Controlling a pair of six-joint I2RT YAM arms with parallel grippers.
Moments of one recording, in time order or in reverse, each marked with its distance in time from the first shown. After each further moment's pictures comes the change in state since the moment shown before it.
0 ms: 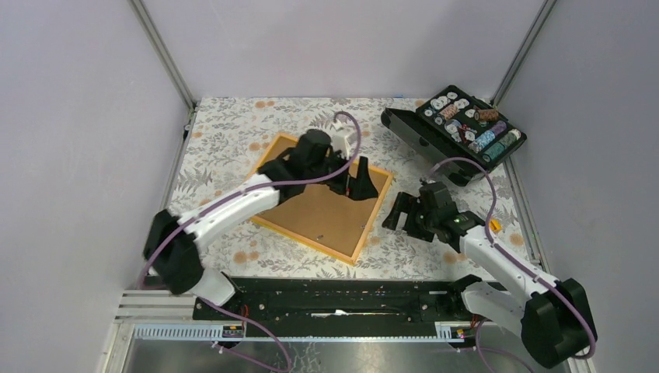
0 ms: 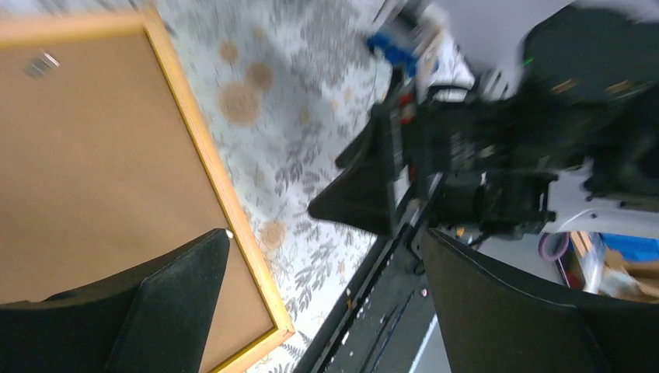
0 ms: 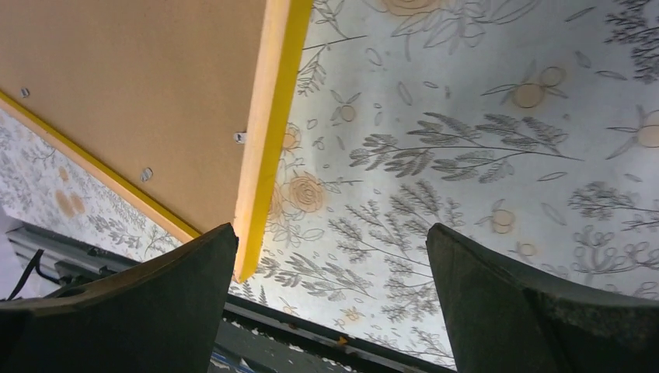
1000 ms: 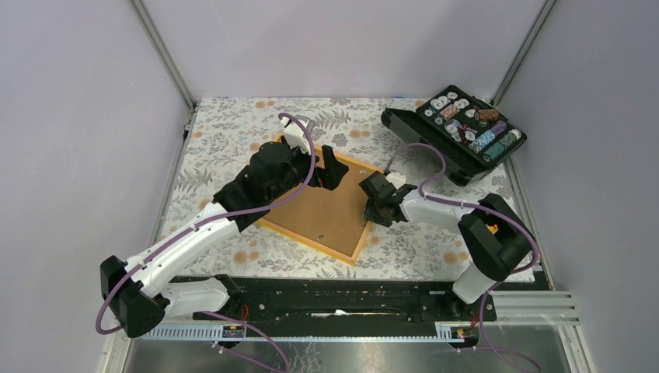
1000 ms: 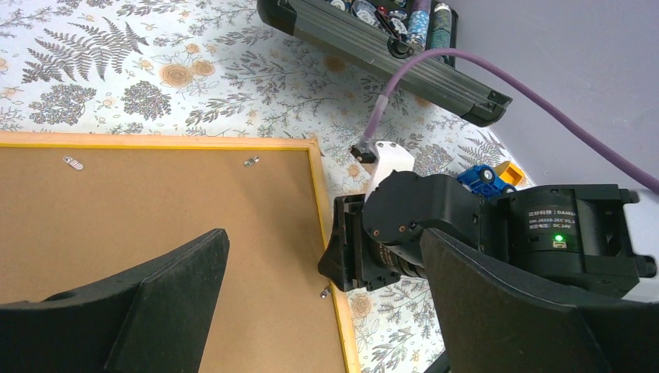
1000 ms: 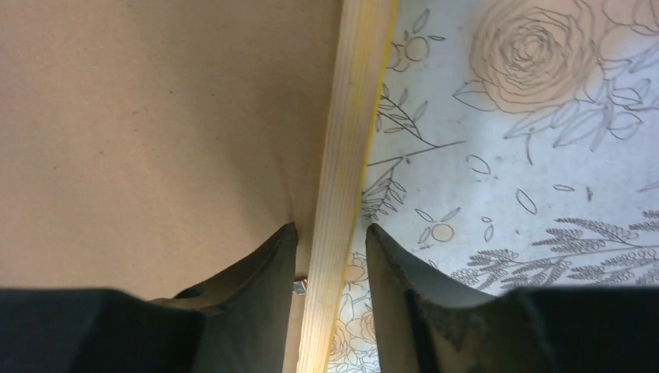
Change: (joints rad) left arm 0.000 -0.435 -0.184 0.119 -0.513 0.066; right arm 0.333 0.626 0.355 0.029 0.429 0.333
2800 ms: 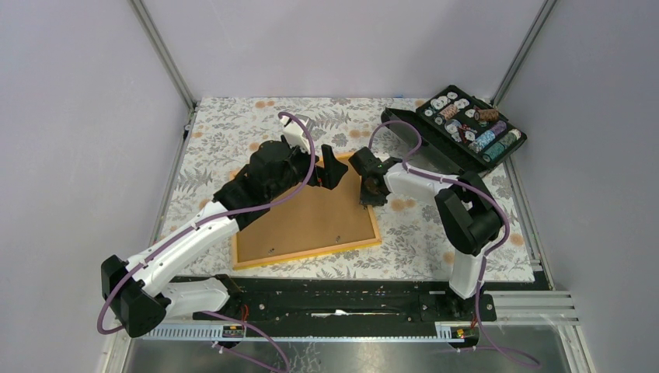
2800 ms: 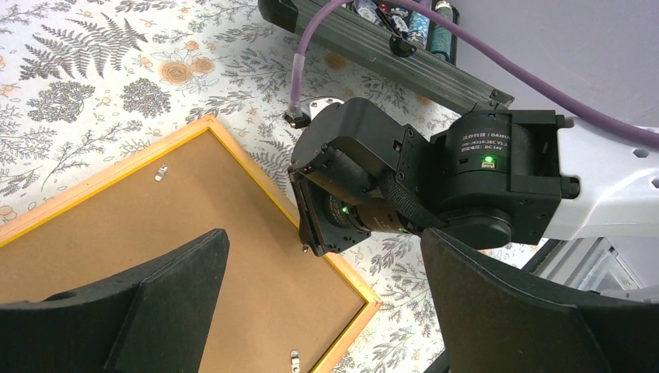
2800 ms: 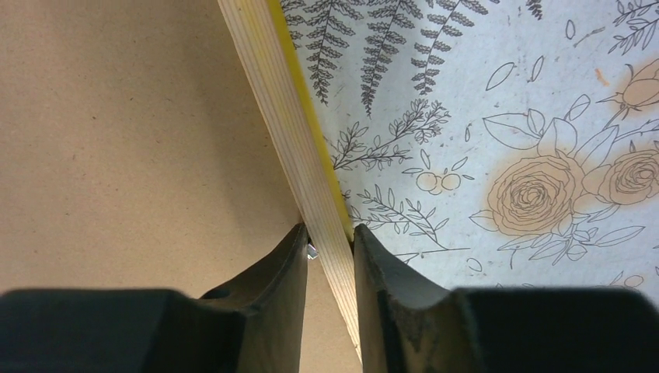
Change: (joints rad) left arm 0.018 0.007 0.000 0.000 0.021 -0.002; right arm -0.064 0.251 0.349 -0.193 -0.029 -0.306
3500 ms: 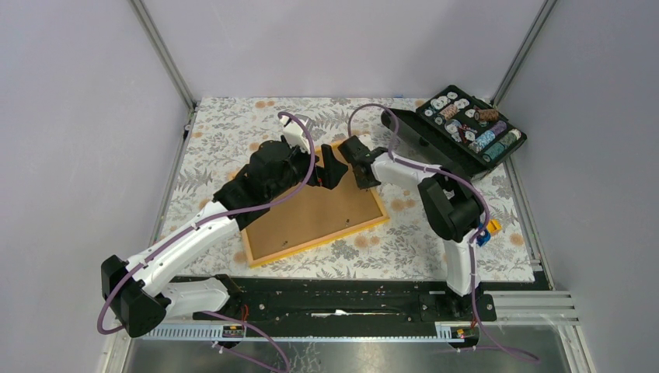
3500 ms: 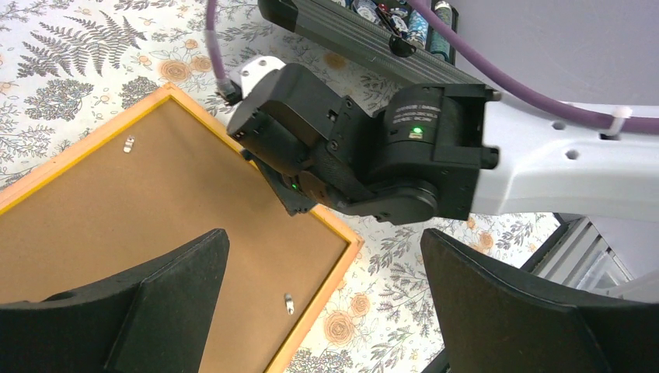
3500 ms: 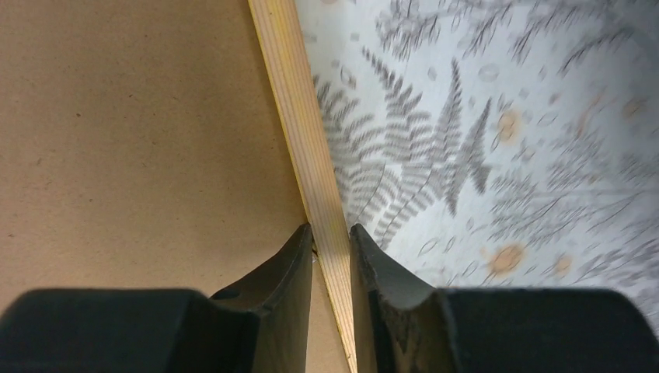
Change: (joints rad) left arm 0.002 0.000 0.000 0.000 0.001 -0.006; right arm -0.008 0.154 0.199 0.018 0.190 -0.315
